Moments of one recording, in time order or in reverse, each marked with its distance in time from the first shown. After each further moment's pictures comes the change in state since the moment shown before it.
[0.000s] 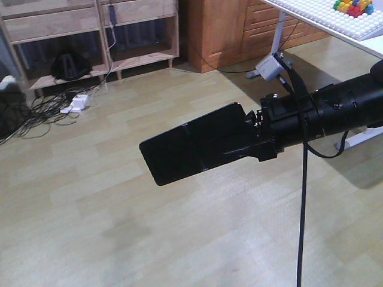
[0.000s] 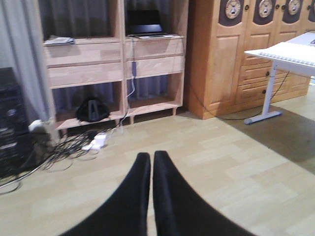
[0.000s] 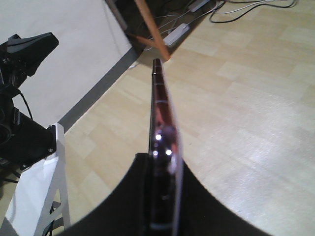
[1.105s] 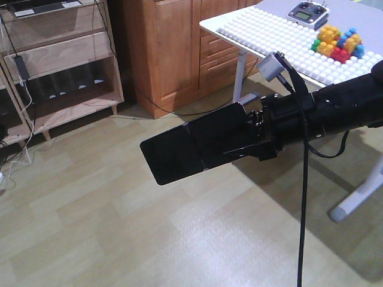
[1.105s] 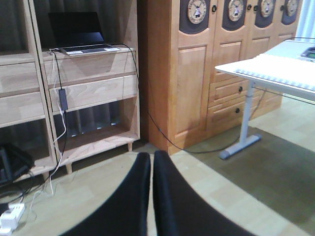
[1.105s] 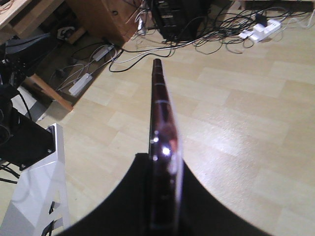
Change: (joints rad) left arm 0.000 0.000 0.000 0.000 0.000 0.000; right arm 0.000 -0.001 0.000 0.000 0.000 0.000
